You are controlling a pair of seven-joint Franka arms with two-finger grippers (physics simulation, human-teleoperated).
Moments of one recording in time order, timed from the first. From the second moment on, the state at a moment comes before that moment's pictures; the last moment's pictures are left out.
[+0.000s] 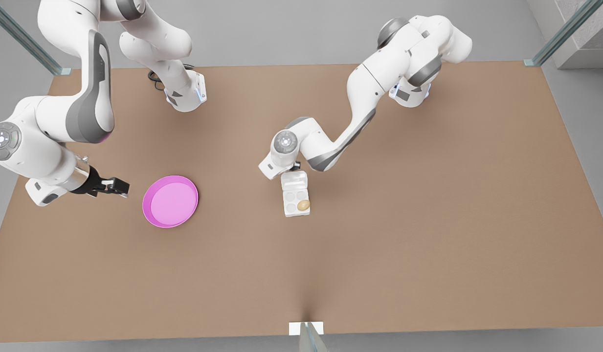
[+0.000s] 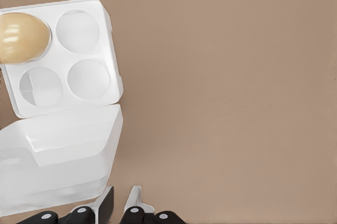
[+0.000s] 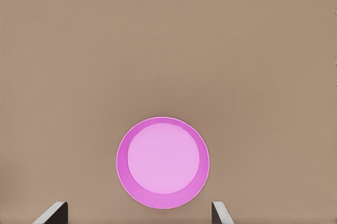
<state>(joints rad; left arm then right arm) -0.61 0.83 -0.40 -1.36 0.11 2.11 -0.89 0.03 0.18 -0.06 -1.55 0.04 1.69 0.02</state>
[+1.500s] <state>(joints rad) -0.48 0.82 -0.40 -1.18 0.12 1.74 -0.67 0.03 0.19 -0.06 -1.54 0.04 1.69 0.02</state>
